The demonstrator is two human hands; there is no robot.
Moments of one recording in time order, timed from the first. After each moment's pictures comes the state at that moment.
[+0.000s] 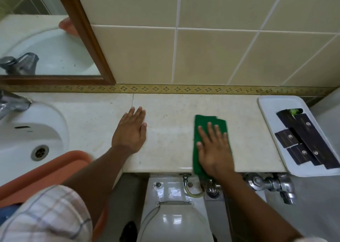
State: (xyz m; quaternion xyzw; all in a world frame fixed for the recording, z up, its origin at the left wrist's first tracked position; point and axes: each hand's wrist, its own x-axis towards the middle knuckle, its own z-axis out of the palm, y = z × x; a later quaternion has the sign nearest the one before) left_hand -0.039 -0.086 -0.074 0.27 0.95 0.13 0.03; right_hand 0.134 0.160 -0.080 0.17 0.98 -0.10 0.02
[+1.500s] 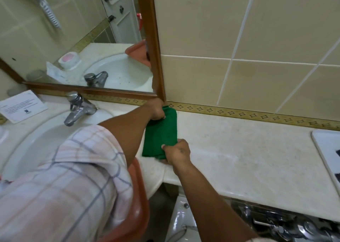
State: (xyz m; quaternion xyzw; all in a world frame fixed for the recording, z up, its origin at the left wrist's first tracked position) left_hand -0.164 -0.118 0.023 0.09 0.97 0.11 0.20; right_hand 0.007 -0.047 -0.019 0.36 0.65 -0.66 0.11
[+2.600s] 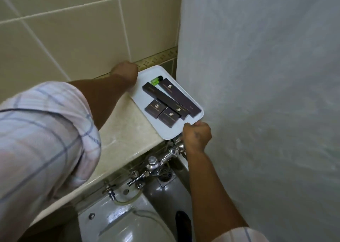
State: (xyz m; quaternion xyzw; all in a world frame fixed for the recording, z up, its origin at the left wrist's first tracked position) left_hand 0.014 0.402 -0.010 0.51 0.86 -0.04 0.02; right_hand 0.294 0.361 -0.048 0.72 0.46 -0.44 -0.29
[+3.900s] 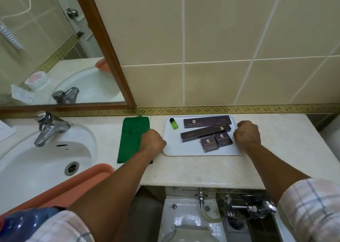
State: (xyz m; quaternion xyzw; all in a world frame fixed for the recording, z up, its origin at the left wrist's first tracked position) left_hand -0.038 -0.042 -0.016 -0.02 0.95 0.26 0.17; right_hand 0.059 0.246 -0.011 0.41 0.87 -0.29 -0.03
